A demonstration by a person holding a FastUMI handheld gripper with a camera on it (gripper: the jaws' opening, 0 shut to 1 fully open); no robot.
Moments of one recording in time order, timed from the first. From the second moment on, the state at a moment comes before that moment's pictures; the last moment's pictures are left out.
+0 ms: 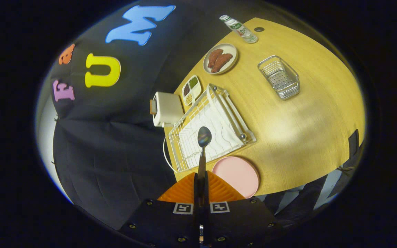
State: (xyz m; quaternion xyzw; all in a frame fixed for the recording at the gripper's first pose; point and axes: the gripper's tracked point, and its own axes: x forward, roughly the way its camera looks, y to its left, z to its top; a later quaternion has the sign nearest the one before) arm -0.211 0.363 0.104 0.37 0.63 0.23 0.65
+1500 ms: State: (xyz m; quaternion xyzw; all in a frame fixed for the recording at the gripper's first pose) arm -0.231 0.399 0.063 0.15 0.53 0.29 0.78
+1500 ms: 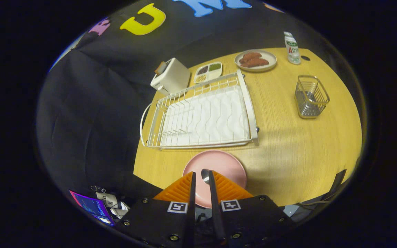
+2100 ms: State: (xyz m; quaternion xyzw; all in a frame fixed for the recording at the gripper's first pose) arm -0.124 0.340 0.221 0.05 0.18 0.24 0.95
